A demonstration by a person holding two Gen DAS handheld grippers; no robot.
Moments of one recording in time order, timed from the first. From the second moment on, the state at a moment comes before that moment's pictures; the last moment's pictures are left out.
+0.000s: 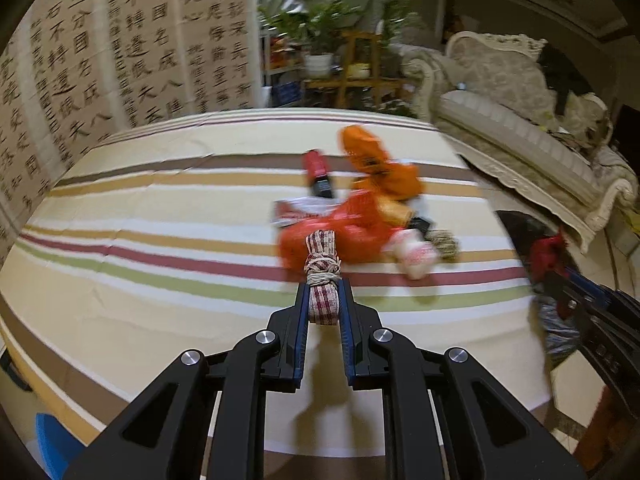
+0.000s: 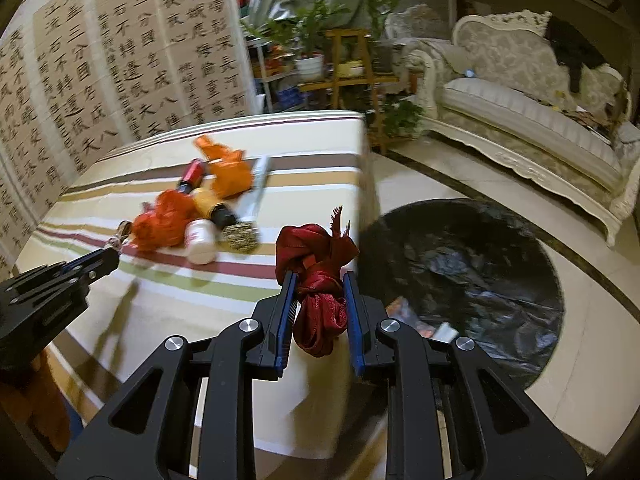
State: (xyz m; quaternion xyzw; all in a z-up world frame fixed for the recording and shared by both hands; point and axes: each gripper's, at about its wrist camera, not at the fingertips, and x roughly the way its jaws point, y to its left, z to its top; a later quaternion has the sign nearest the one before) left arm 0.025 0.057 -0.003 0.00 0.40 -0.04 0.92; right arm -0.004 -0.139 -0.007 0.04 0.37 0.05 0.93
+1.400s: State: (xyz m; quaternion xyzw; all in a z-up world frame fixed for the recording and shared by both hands) left arm 0.067 -0.098 -0.021 0.07 0.40 -0.15 0.90; right arm 0.018 -0.260 -0.035 0.10 0.37 -0.08 0.92
